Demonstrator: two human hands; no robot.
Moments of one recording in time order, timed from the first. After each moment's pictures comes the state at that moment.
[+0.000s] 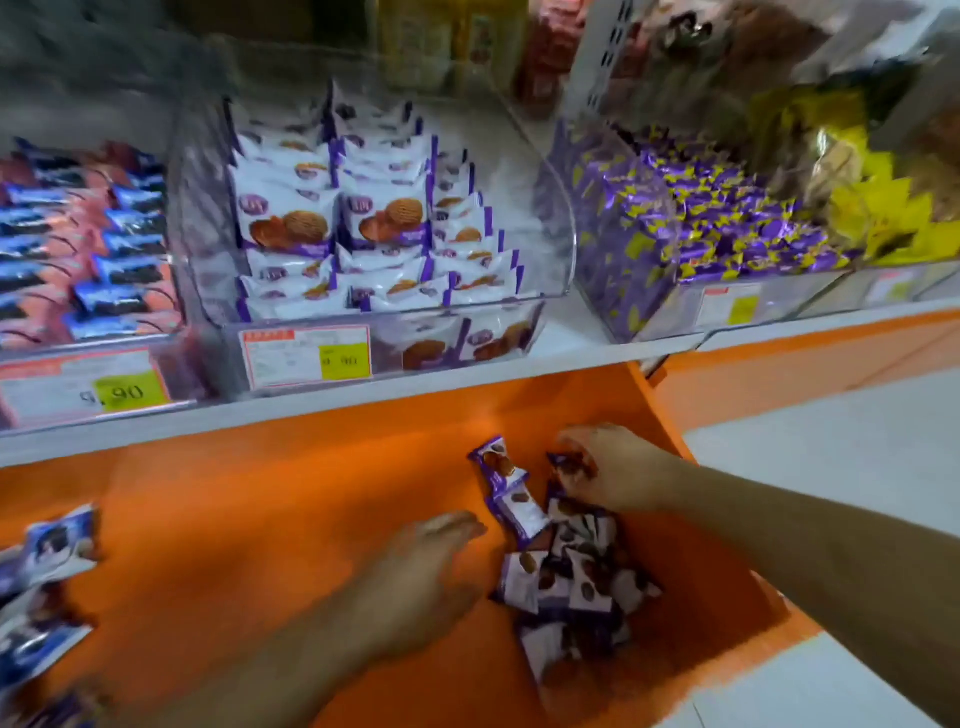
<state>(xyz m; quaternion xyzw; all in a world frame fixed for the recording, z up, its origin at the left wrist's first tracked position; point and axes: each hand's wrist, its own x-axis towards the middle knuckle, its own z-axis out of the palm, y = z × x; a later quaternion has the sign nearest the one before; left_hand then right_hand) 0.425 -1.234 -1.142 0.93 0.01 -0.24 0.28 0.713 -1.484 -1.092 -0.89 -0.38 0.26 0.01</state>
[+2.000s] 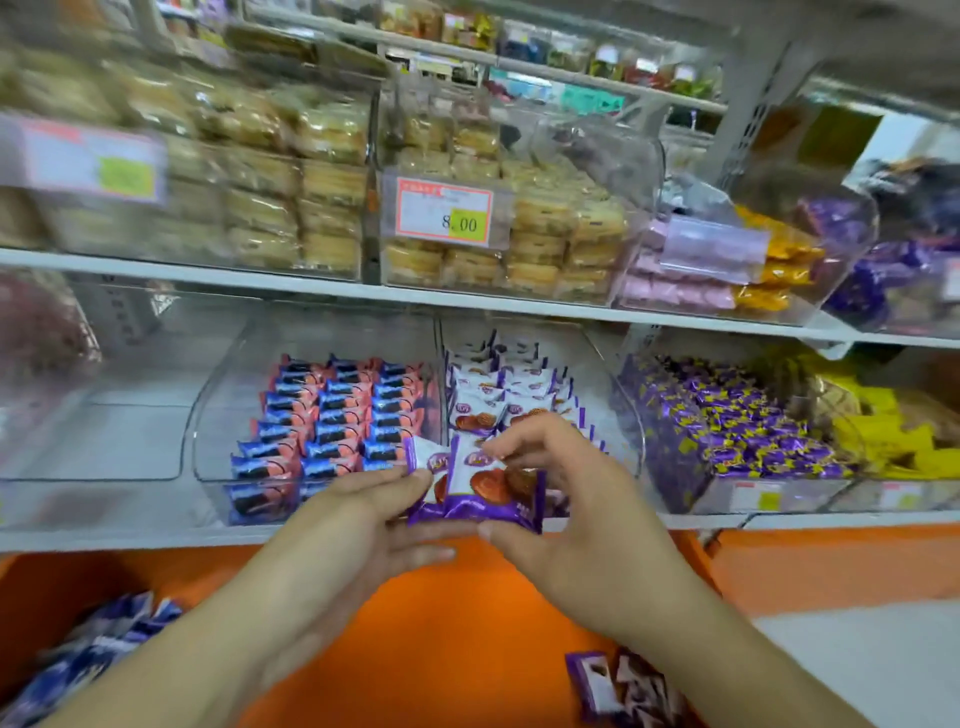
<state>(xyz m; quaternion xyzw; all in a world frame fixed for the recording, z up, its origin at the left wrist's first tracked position) 0.349 -1.206 -0.855 0.48 0.26 0.15 0.82 0.486 -1.361 -0.829 -0.76 -0.48 0.09 0.42</state>
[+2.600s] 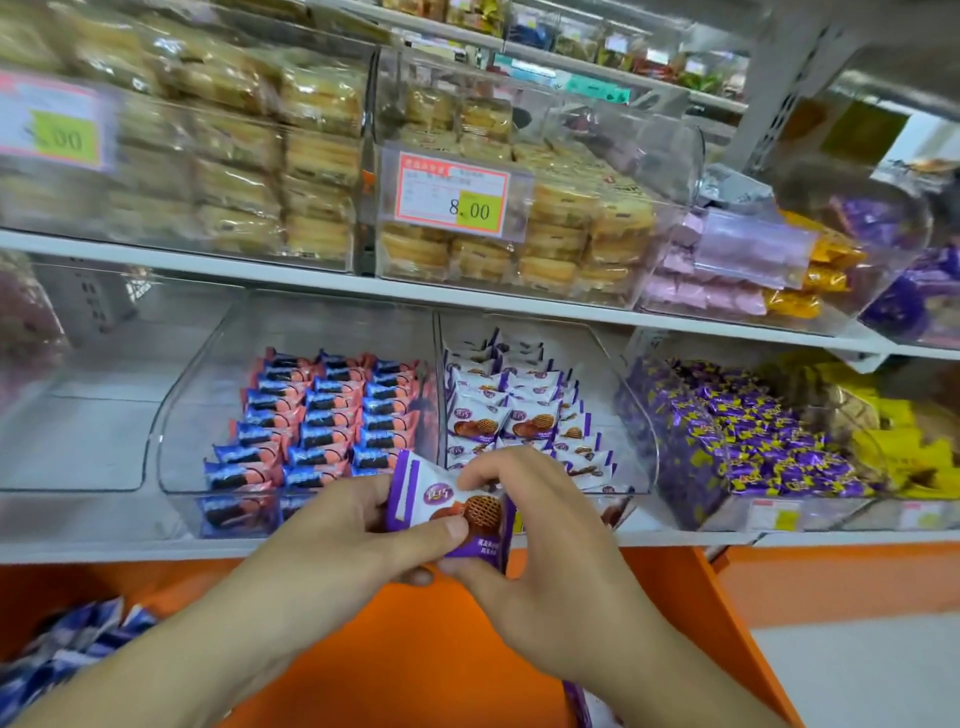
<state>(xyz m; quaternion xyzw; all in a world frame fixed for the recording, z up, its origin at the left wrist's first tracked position) 0.367 -1.183 -0.859 0.67 0.26 0.07 0.69 0.493 -1.334 -0.854 -0.78 -0.54 0.05 0.31</state>
